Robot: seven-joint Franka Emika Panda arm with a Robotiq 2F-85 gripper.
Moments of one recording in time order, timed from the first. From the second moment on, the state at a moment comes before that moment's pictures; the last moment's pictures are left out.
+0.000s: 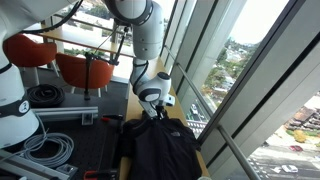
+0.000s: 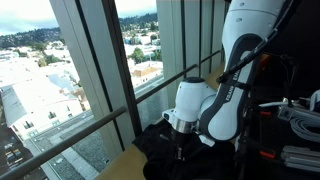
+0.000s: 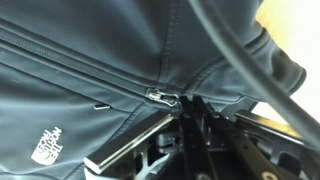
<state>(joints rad) 0.31 0.87 0.12 -1.99 -0.02 3.09 -0.18</state>
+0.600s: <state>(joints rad) 0.37 0.87 0.12 -1.98 -0.02 3.09 -0.18</state>
